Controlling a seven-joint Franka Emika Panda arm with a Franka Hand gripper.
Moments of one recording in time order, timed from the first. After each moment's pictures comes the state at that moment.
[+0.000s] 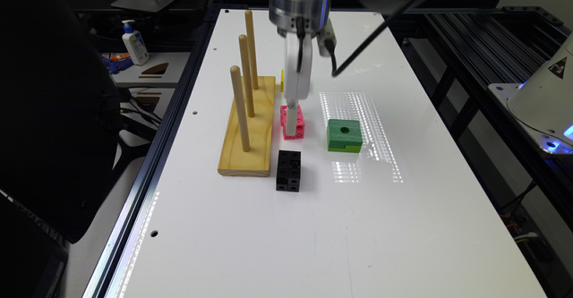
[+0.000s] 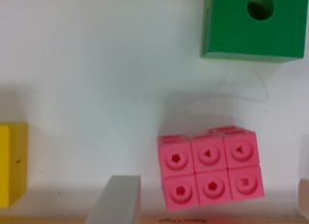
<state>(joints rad) -0.01 0.41 0.08 -2.24 0.01 2.68 0.84</state>
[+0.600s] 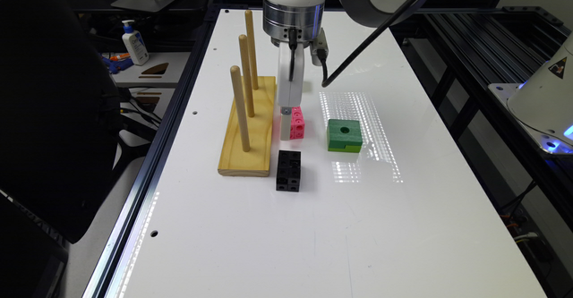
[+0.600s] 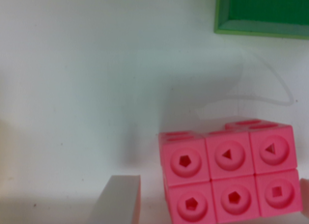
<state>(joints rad) -0.01 0.42 0.08 -2.22 0.01 2.67 0.84</state>
